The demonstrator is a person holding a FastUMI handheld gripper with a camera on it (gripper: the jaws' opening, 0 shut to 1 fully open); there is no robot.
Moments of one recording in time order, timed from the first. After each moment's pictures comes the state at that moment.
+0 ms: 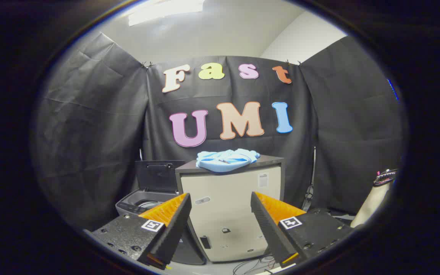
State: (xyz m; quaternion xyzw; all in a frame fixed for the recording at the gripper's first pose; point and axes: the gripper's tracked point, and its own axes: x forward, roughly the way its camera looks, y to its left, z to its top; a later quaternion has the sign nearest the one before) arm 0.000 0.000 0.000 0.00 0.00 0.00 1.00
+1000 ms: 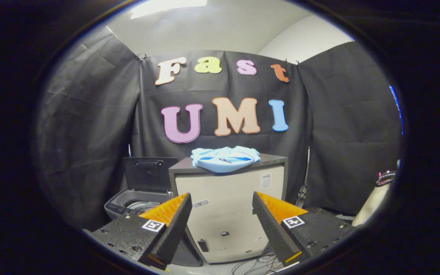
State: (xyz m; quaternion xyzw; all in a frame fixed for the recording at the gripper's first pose) arm 0.053 0.035 -0.003 0.00 0.03 -0.02 1.00
